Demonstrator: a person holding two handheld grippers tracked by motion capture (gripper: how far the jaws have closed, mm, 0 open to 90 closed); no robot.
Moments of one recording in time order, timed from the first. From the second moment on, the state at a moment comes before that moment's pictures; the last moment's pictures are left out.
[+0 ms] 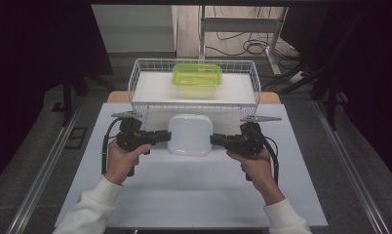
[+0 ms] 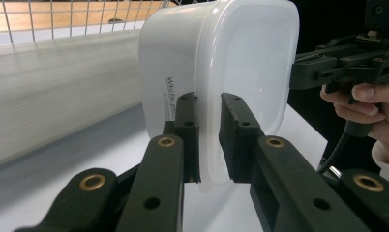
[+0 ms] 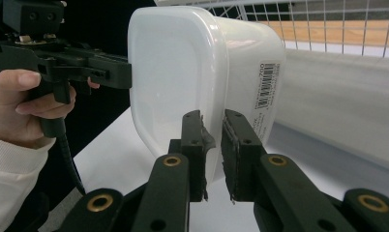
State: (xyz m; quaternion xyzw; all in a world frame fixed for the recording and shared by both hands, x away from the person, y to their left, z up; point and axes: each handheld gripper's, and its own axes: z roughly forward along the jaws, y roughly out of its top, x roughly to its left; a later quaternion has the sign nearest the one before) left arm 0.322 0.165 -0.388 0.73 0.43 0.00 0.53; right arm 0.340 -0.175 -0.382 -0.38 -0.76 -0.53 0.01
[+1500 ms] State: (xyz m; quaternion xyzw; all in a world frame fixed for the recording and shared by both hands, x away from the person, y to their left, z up) left arm 0.421 0.170 -0.256 0.73 0.41 0.01 0.55; right arm 0.429 -0.176 -0.253 -0.37 -0.74 -0.57 0.00
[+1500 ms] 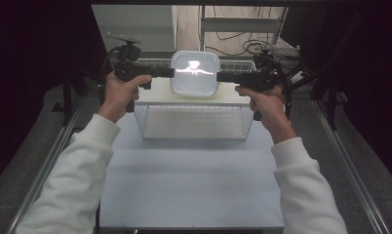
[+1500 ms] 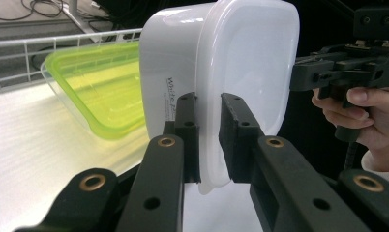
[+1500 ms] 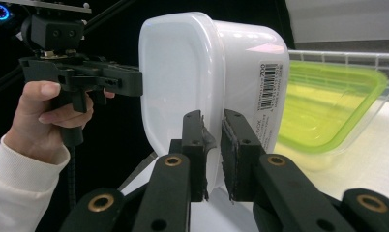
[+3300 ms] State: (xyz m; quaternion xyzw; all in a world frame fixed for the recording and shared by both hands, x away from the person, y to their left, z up) left arm 0.536 0.186 -0.282 0.62 0.51 -0.17 0.56; right arm 0.540 -0.178 -0.275 -0.51 -0.63 -0.57 0.15
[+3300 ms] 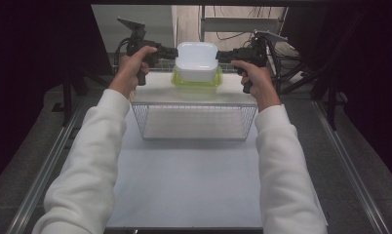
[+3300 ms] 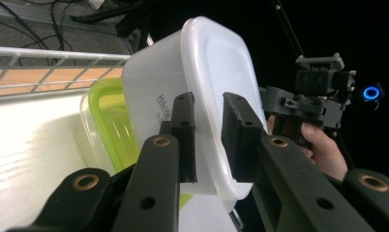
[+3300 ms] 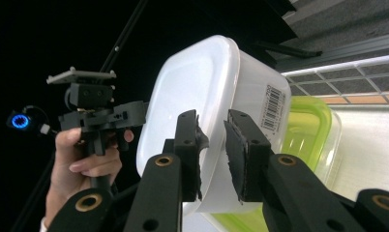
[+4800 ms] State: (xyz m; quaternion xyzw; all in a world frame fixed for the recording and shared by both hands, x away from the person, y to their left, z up) left arm 0.383 0.201 -0.310 0.75 0.39 0.06 0.53; right arm 0.426 -0.231 -0.294 -0.39 -0.74 -0.55 -0.05
